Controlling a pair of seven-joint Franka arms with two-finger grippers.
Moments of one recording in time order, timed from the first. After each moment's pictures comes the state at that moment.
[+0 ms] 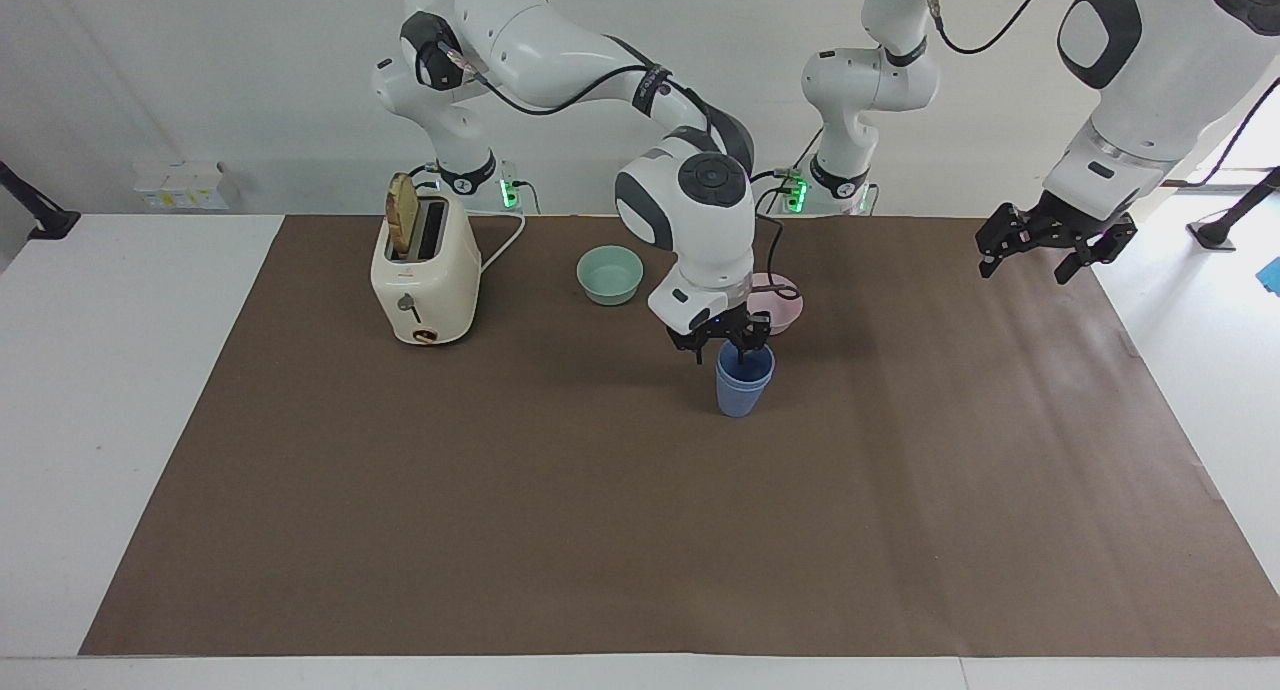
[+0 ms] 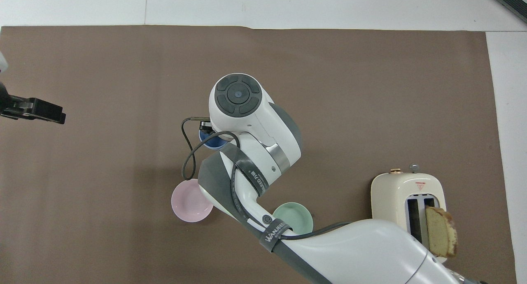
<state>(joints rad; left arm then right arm) -0.12 0.05 0.10 -1.57 -0.02 1.61 0.14 0.50 0.63 0.23 -1.25 -0.03 1.95 0.80</state>
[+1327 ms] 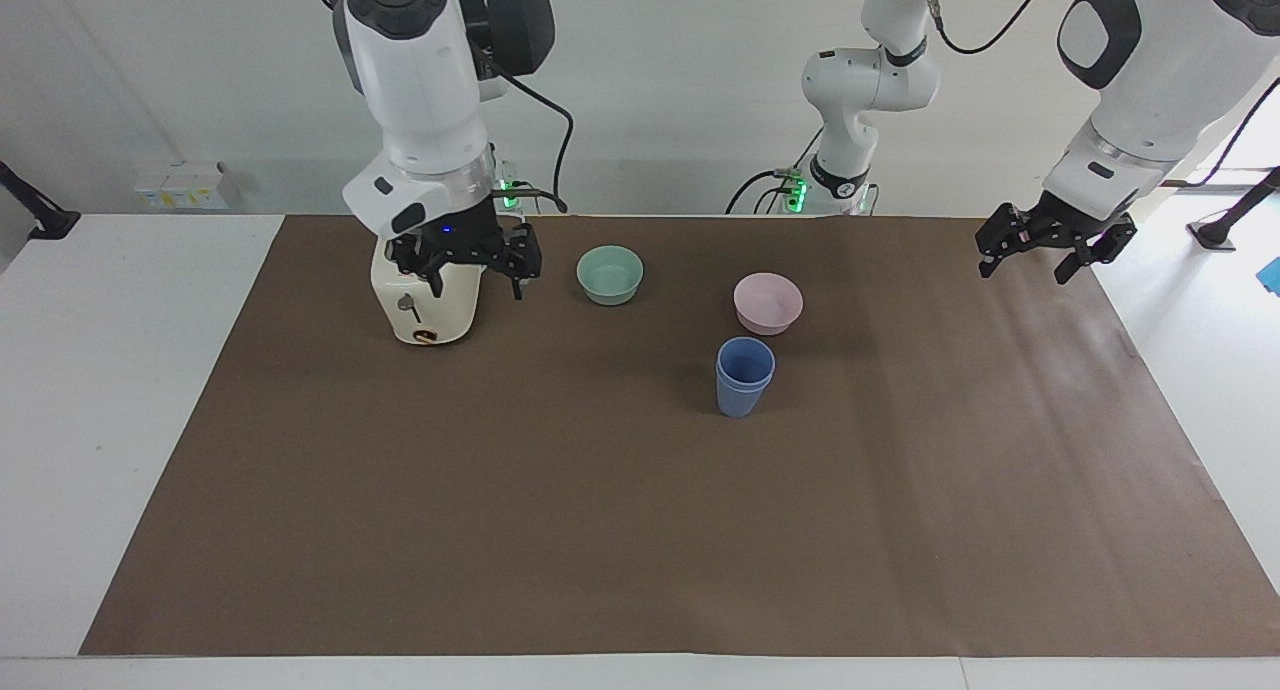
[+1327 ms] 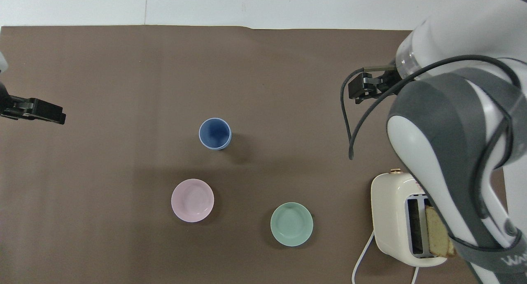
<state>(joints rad) -0.12 0.04 0.10 -1.57 -0.02 1.61 0.14 0.08 0.29 0.22 -1.21 -0.10 1.46 0.30</state>
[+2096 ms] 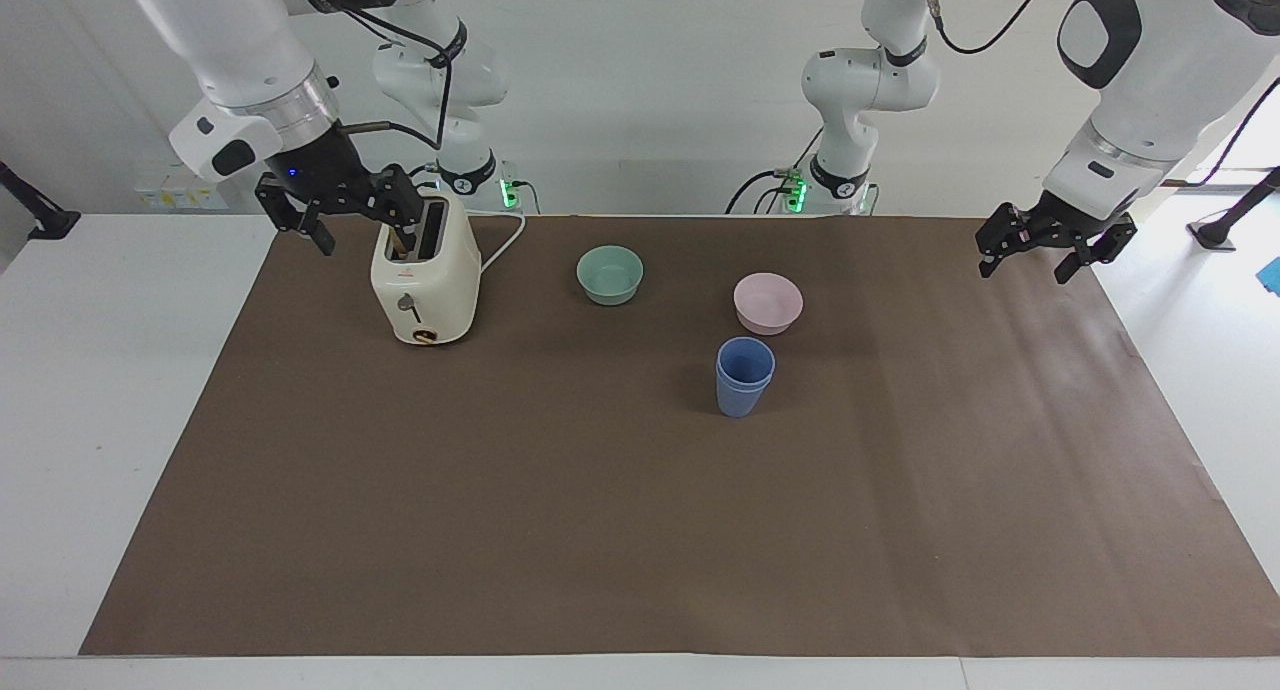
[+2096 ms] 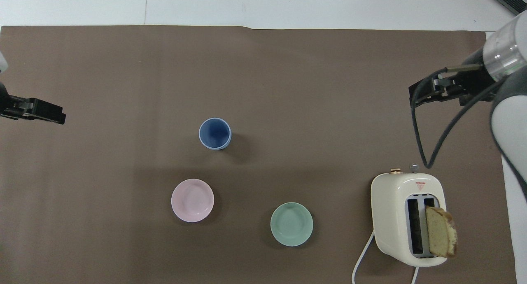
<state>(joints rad) -0.12 0.04 0.10 -1.57 -0.02 1.61 0.14 -0.12 0.19 0.22 -1.22 0.03 1.39 0.12</state>
